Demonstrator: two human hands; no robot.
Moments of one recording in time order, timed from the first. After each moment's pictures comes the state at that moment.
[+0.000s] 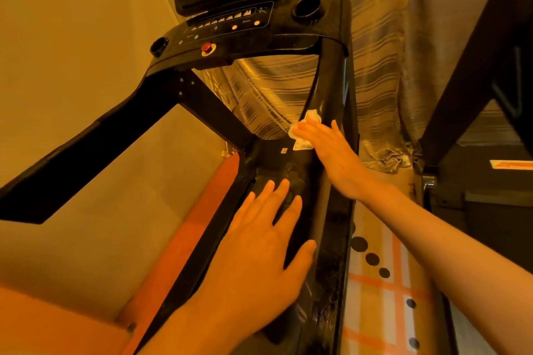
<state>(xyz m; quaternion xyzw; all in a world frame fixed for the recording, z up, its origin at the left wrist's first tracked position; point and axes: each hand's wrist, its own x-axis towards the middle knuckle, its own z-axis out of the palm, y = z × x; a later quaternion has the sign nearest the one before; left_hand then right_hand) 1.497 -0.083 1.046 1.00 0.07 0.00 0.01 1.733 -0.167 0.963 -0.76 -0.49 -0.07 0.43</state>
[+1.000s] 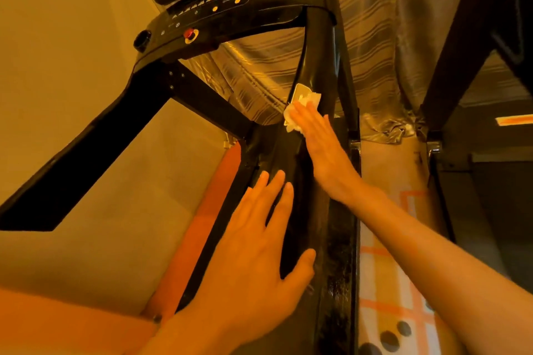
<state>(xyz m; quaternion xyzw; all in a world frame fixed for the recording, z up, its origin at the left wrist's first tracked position) 1.470 -0.086 1.030 1.00 0.04 0.04 0.05 1.684 -0.153 0.936 -0.74 -0.38 -0.07 0.55</state>
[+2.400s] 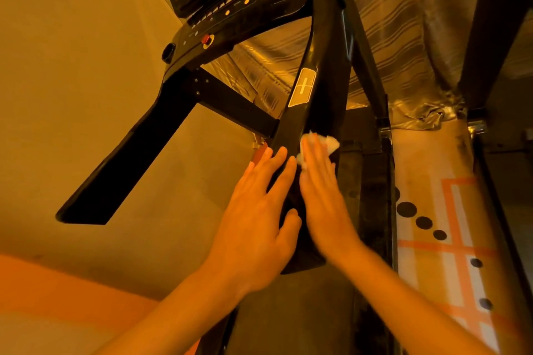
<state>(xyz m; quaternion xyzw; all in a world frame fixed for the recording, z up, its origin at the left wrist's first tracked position) 1.468 -0.088 1.026 1.00 0.03 0.06 0.03 1.560 -0.154 0.911 -0.65 -0.28 0.00 0.71</state>
